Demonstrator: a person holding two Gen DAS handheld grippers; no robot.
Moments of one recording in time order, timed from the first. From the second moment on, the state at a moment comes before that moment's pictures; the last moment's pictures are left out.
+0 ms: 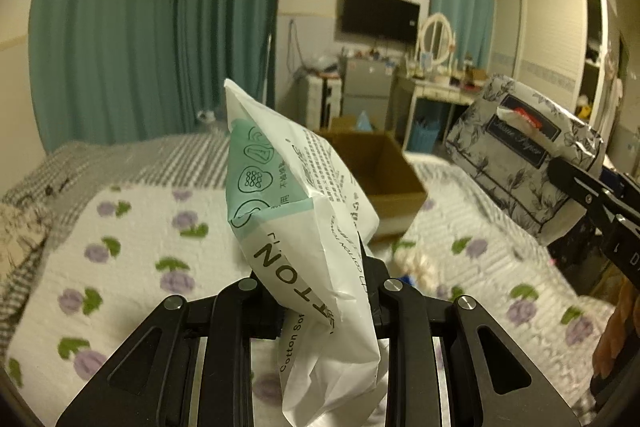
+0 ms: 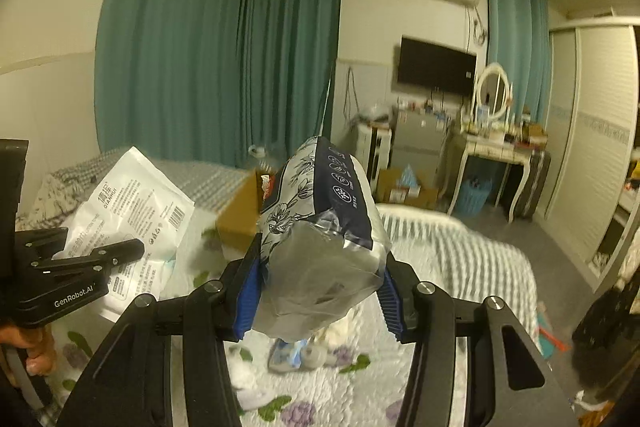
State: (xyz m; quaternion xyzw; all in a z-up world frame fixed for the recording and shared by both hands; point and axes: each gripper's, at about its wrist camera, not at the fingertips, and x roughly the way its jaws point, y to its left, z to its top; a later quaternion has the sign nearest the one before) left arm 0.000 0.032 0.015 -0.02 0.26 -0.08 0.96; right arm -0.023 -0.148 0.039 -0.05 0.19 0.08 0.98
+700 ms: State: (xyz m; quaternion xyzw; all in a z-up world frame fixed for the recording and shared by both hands) left arm 0.136 0.005 0.051 0.04 0.21 -0.08 0.97; right arm 0.108 -0.119 0.088 -0.12 0.15 0.08 0.98
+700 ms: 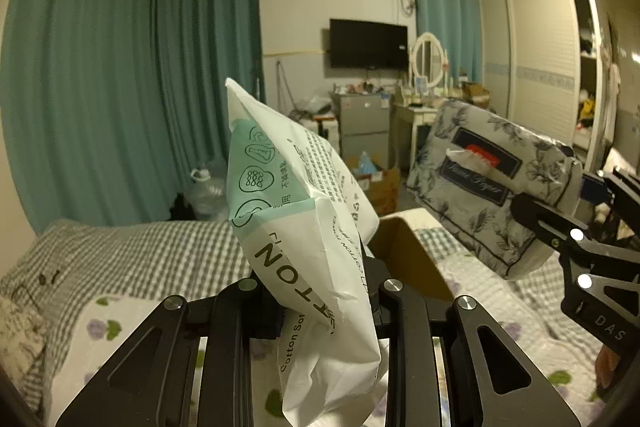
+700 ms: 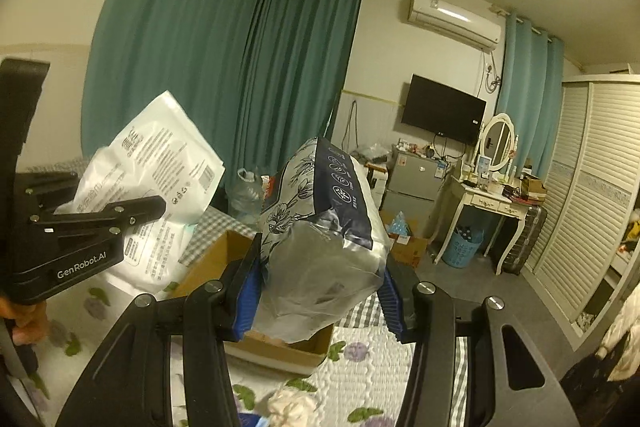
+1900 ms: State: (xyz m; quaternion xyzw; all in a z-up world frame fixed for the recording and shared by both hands) left arm 0.220 -0.002 -0.024 0.08 0.29 -0.02 0.95; right arm 0.237 -0.113 -0.033 -0.19 0.26 0.05 0.94
